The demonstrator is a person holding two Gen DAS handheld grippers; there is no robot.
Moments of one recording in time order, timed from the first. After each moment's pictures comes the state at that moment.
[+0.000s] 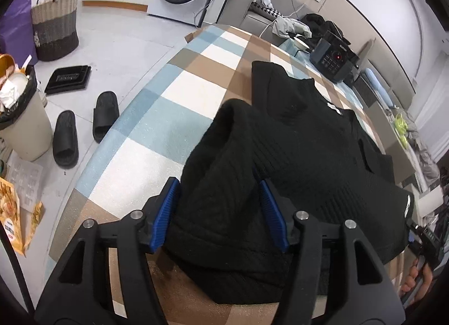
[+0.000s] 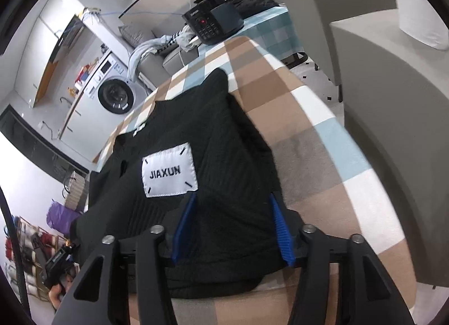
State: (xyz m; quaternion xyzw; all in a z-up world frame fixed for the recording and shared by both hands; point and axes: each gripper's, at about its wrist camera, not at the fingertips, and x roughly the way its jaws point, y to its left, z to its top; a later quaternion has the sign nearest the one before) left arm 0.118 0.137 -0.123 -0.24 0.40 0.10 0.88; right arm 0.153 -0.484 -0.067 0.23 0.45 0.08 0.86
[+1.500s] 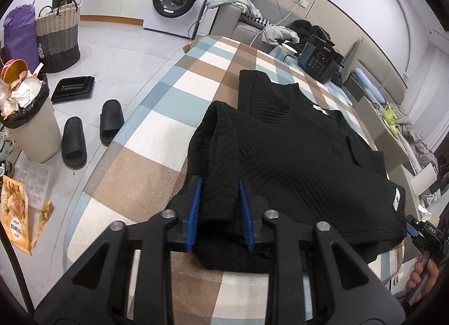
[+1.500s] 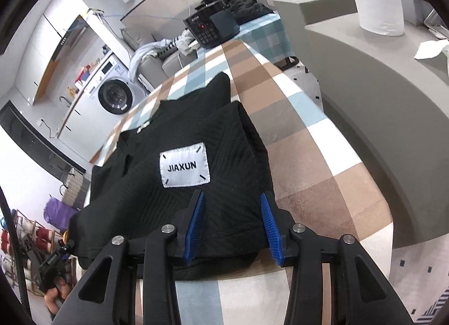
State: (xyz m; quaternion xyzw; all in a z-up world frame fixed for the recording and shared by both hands) left arm 0.020 0.117 -0.094 -0.22 0.37 0.08 0.90; right arm 0.077 -0.492 -0.050 0.23 0.43 0.07 0.87
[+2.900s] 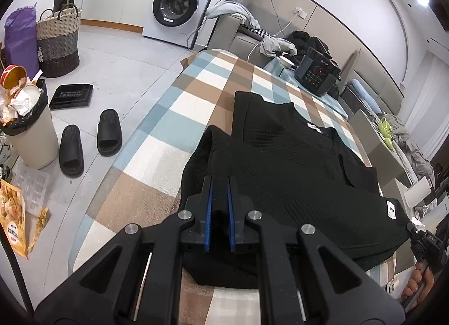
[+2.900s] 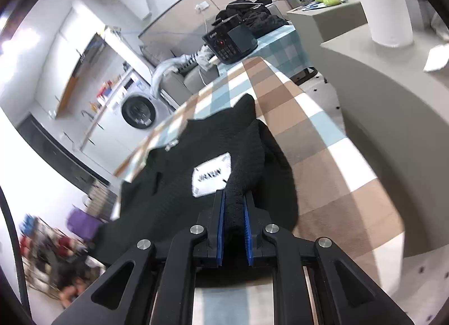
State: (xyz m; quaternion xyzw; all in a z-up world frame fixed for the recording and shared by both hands) left arm 0.030 0.124 -0.068 -0.23 0.35 0.08 0.90; right arm 0.069 -0.501 -0.025 0.28 0.38 0.12 0.87
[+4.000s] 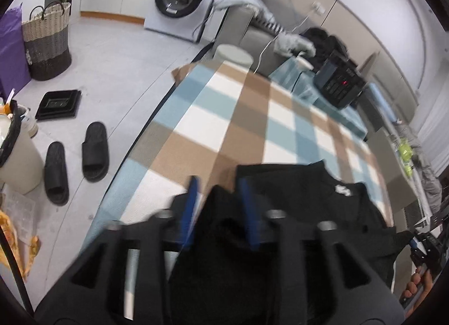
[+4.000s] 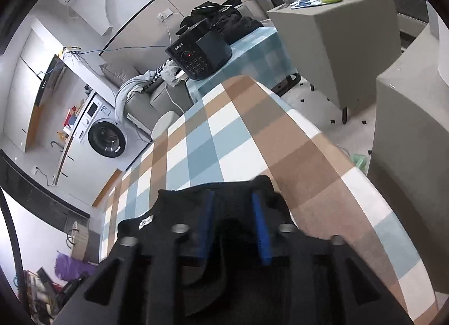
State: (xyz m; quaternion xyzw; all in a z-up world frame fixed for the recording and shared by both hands) left arm 0.249 0.180 -0.072 -0.25 0.39 0.11 0.88; right arm 0.269 -0.480 -0.022 0.30 0.40 0.02 0.87
